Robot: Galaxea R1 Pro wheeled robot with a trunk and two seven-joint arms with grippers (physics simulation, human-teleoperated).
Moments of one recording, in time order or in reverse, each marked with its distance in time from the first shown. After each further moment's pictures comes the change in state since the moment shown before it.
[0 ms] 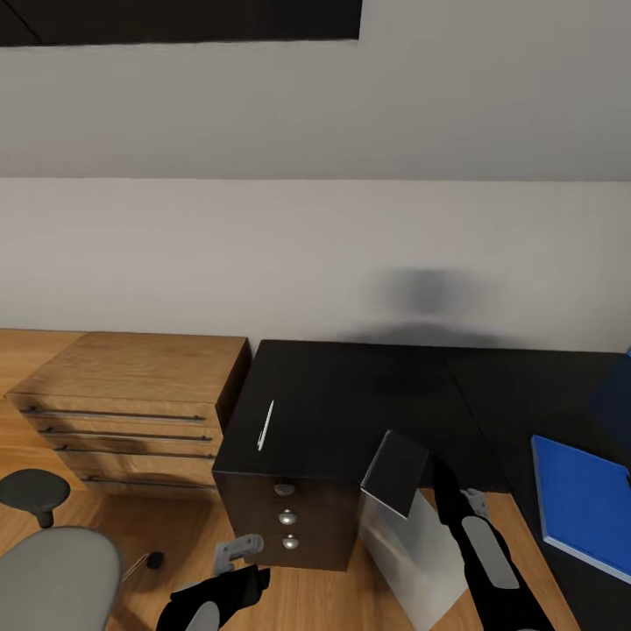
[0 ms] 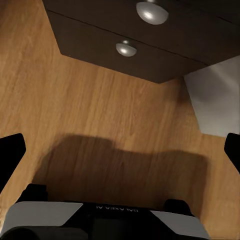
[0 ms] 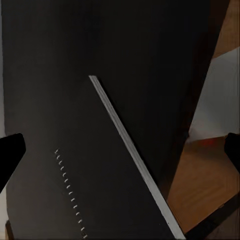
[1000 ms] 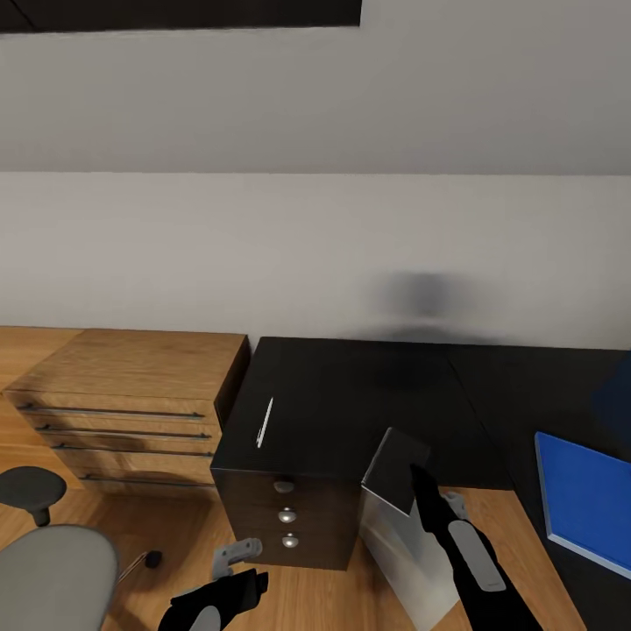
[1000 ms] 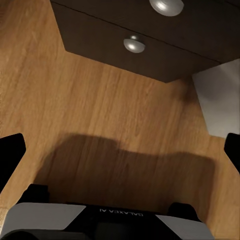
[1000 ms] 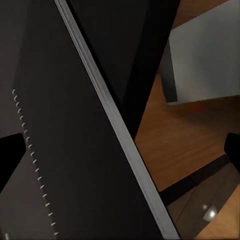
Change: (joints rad) left arm -0.001 -0.002 -0.002 0.038 -0.005 -0.031 0.000; right arm 0.000 0.005 0.078 0.049 0.001 0.073 0.007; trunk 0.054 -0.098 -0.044
